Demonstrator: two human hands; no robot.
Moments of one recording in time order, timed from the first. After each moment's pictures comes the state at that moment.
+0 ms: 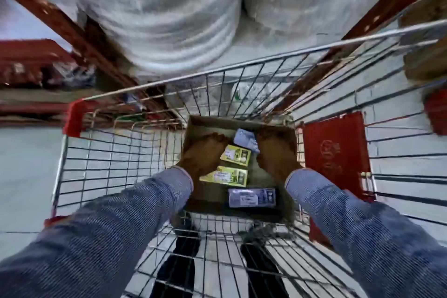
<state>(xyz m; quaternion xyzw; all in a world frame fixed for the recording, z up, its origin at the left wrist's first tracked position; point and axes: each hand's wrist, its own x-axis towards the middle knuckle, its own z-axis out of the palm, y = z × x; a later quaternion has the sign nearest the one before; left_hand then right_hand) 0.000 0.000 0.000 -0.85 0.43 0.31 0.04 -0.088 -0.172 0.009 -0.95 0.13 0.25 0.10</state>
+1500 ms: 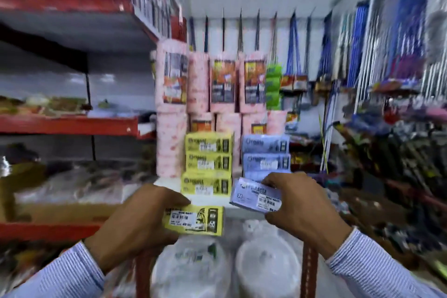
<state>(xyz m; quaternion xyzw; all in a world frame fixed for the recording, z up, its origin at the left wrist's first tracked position) 0.035 0.104 0.659 -0.90 0.37 -0.19 -0.15 -0.069 -0.162 0.667 -0.95 0.06 -0.30 0.03</state>
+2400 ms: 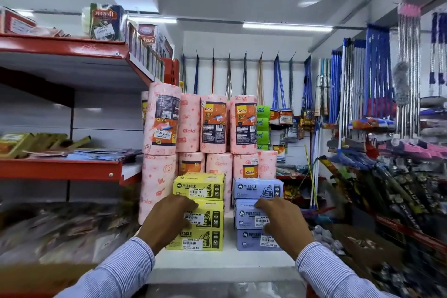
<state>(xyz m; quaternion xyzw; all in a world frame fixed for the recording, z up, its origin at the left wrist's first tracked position) 0.168 0.015 0.681 -0.88 0.35 -0.26 -0.18 0.031 -0.223 0.686 -0.95 0.10 -0.29 -0.07</state>
